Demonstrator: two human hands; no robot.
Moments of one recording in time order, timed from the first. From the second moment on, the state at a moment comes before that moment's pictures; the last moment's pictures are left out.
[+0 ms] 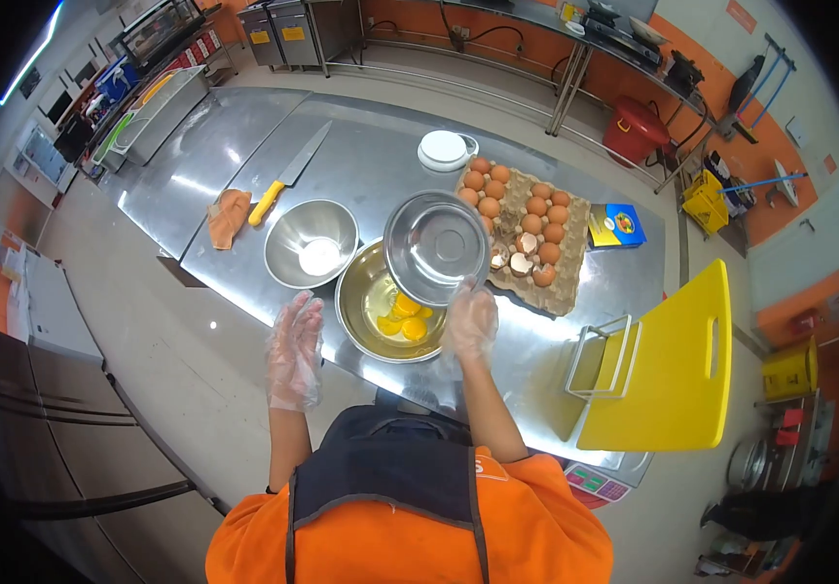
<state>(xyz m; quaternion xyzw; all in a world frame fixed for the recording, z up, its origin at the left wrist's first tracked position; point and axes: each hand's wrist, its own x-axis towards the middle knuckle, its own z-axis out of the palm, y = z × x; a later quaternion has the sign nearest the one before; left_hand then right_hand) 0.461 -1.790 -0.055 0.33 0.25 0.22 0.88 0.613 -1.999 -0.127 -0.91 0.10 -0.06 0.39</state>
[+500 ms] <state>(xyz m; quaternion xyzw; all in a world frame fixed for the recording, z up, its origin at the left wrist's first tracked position) 0.489 -1.837 -0.073 0.38 0.23 0.11 0.89 0.569 -2.106 -0.129 -0.47 0.22 0.23 0.83</state>
